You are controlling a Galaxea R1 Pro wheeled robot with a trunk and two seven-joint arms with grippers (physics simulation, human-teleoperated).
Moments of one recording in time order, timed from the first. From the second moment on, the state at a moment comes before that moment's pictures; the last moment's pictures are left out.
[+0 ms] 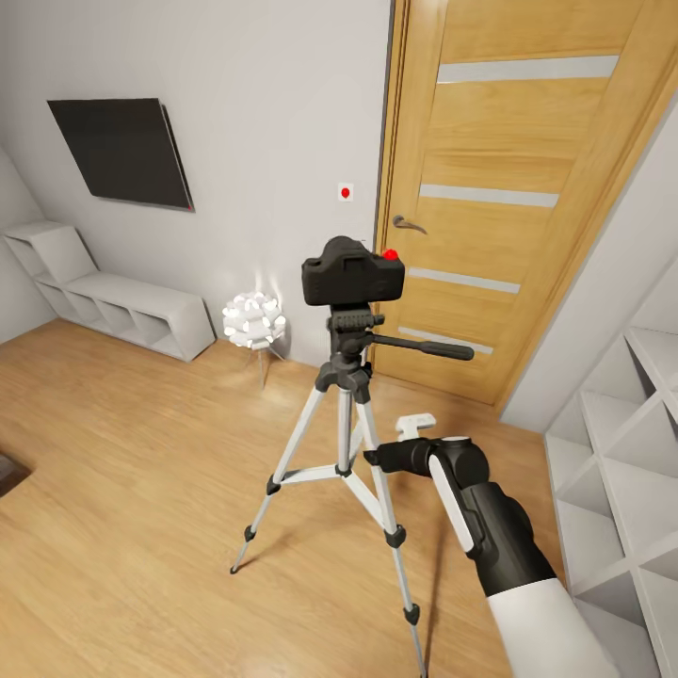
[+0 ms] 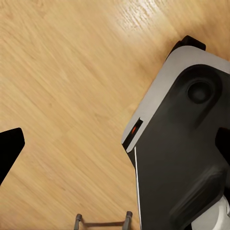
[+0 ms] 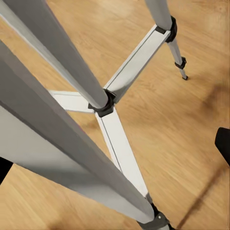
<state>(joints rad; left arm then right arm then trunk) -0.27 0.19 0.01 0.00 0.43 0.08 0.01 -0.63 0.08 0.16 -1.30 -0.03 0.95 0.18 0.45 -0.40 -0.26</state>
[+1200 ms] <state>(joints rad) -0.27 0.19 0.01 0.00 0.43 0.08 0.01 -0.62 -0.03 0.16 -1.49 -0.04 1.04 0.38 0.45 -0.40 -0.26</state>
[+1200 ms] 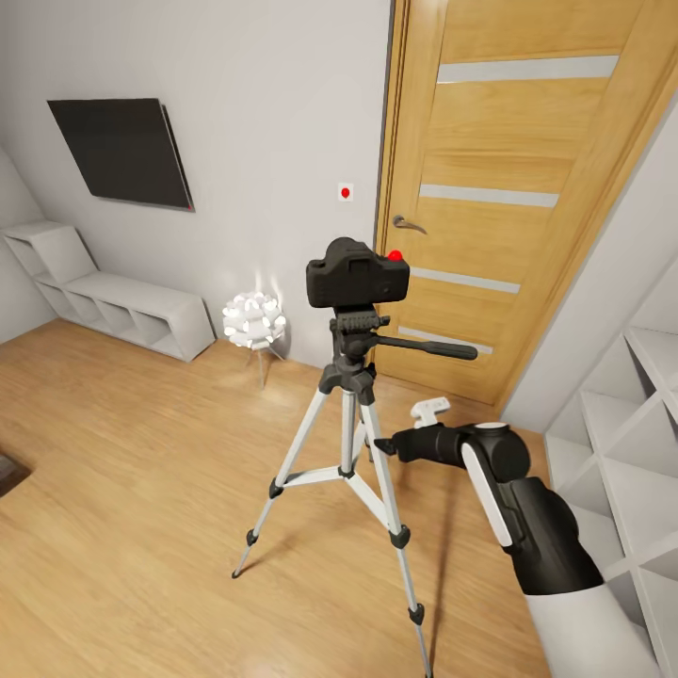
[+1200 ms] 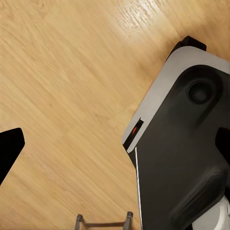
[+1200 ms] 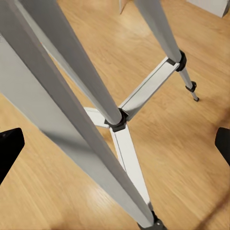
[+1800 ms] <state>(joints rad) -0.27 0.19 0.01 0.00 0.43 0.08 0.01 -0.62 -0.10 0.16 -1.51 -0.04 1.04 0.50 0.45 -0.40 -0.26</state>
